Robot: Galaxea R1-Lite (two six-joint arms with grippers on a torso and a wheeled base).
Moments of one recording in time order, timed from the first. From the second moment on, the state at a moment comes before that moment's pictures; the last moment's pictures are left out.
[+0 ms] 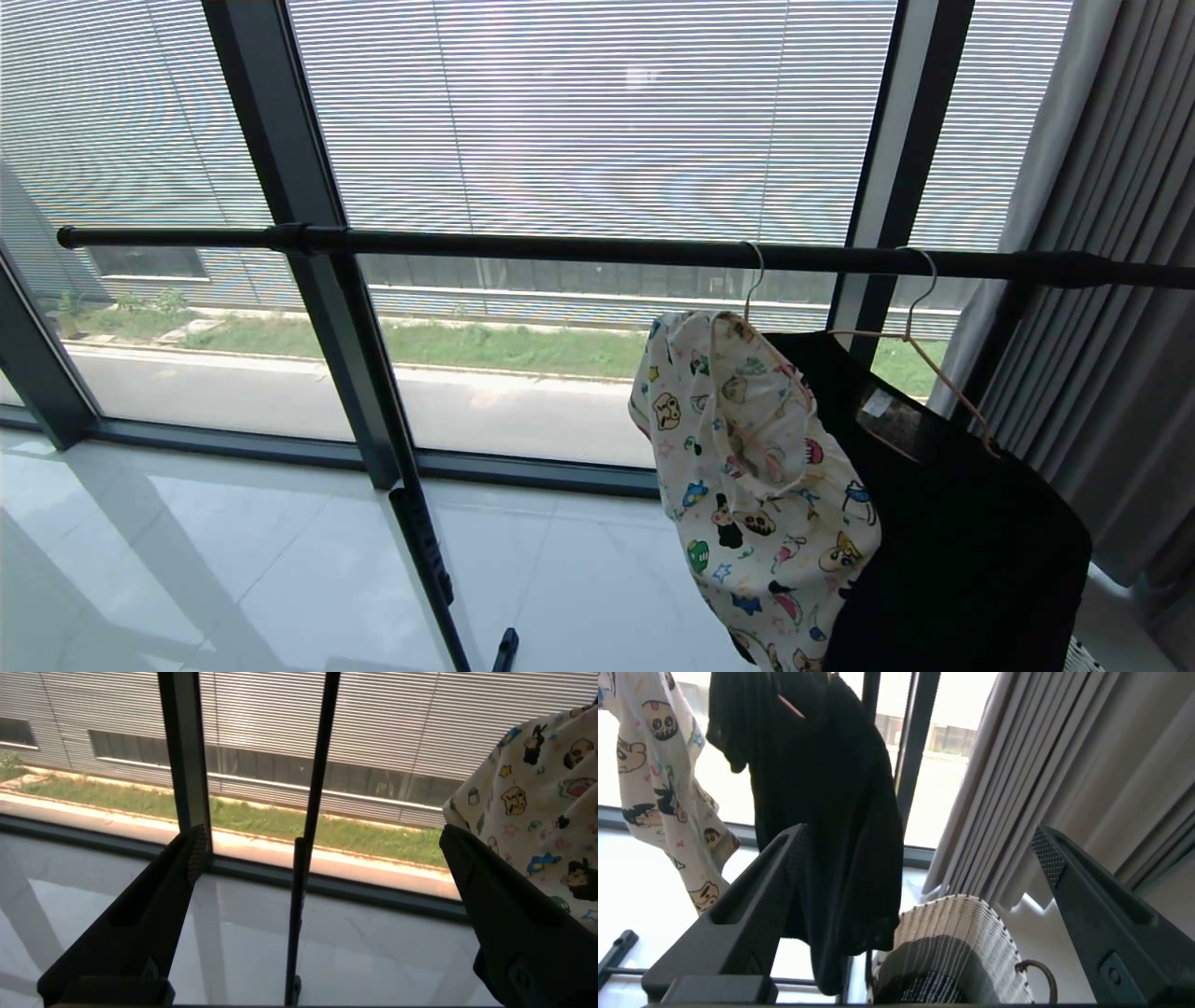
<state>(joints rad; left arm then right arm) -0.01 0.00 0.00 -0.08 0.05 -0.01 0.00 0.00 0.00 -0.01 0.00 -0.09</state>
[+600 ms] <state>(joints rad) -0.01 0.00 0.00 -0.08 0.05 -0.02 0.00 0.00 0.00 -0.01 0.00 -0.09</state>
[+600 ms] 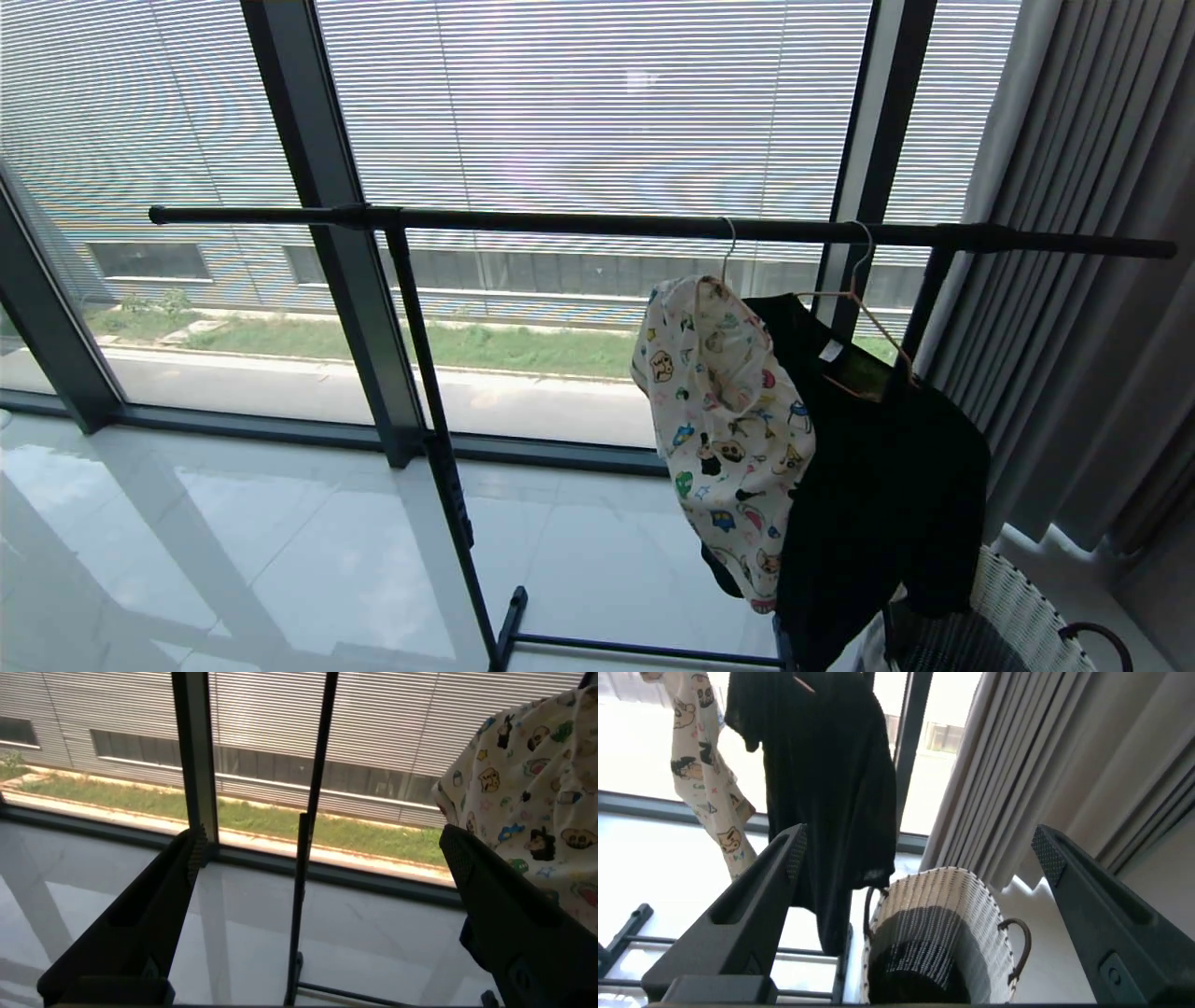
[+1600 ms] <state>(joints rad) -0.01 0.00 0.00 -0.08 0.05 -0.02 0.00 0.00 0.00 -0.01 0.01 -0.09</state>
